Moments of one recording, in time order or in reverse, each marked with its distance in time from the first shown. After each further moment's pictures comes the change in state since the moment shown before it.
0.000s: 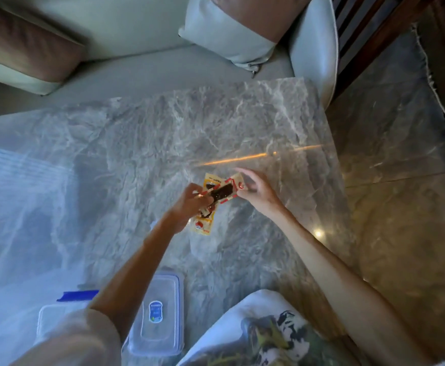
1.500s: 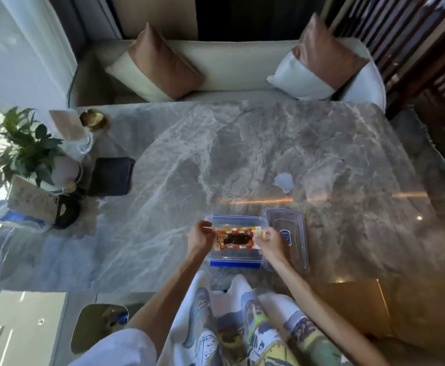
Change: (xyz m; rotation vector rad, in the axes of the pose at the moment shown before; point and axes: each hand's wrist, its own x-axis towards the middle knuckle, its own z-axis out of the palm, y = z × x) left_hand -0.266 -0.264 -0.317 0.135 0.442 0.114; right_hand -0.277 -0.028 0.449 -0.284 0.312 0.362
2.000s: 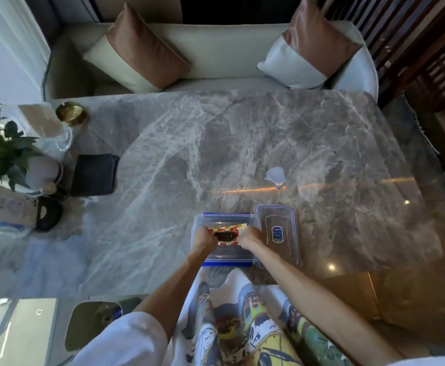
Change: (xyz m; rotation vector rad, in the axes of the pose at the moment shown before) left_hand 0.017 0.002 0.039 0.412 -0.143 -0.062; right_hand 0.052 -0.009 0.040 -0.400 -0.146 0.193
